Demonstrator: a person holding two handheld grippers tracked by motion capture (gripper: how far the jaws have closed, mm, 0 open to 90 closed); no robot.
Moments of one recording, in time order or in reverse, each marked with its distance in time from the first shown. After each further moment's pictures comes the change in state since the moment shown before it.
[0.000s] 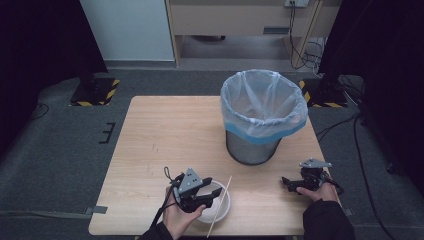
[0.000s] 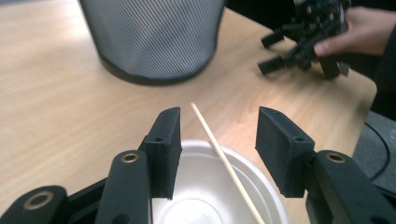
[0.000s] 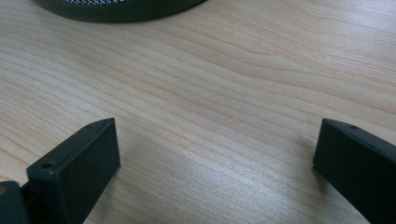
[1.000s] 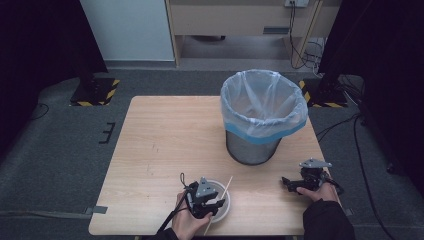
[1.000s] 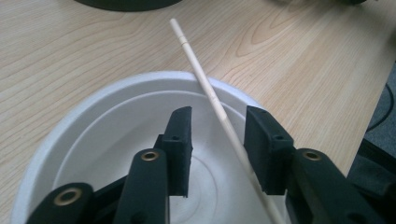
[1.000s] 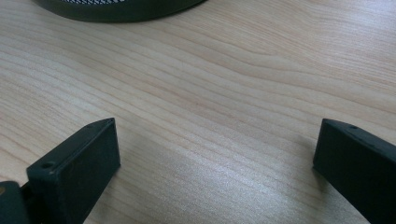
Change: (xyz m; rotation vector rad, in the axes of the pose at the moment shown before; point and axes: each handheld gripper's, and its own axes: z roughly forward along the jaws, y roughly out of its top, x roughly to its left) left arm -0.005 -0.025 0.033 0.206 -0.001 0.013; right arm 0.000 0.000 0.000 0.000 0.001 -0.001
